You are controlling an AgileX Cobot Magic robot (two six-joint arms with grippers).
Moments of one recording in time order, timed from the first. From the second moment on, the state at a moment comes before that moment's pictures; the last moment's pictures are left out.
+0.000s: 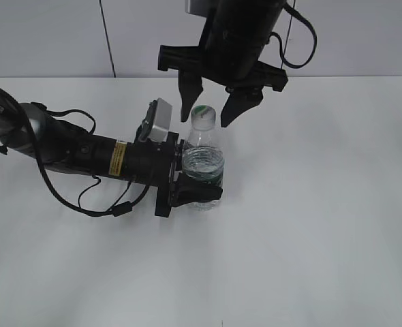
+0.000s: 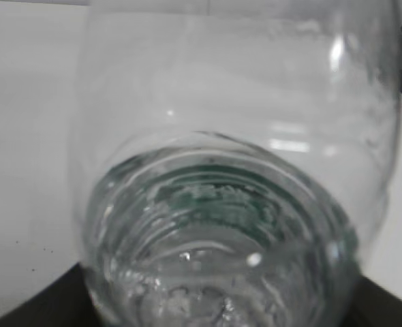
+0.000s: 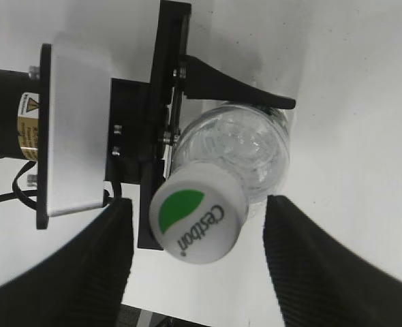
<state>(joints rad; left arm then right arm) -0.31 2.40 -1.29 1.51 -1.17 -0.65 0.63 2.02 -1.80 0.21 1.16 0.37</state>
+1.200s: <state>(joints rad) -0.31 2.40 -1.29 1.52 -1.17 -0.65 0.64 2.03 -1.82 0.20 1.19 -0.07</state>
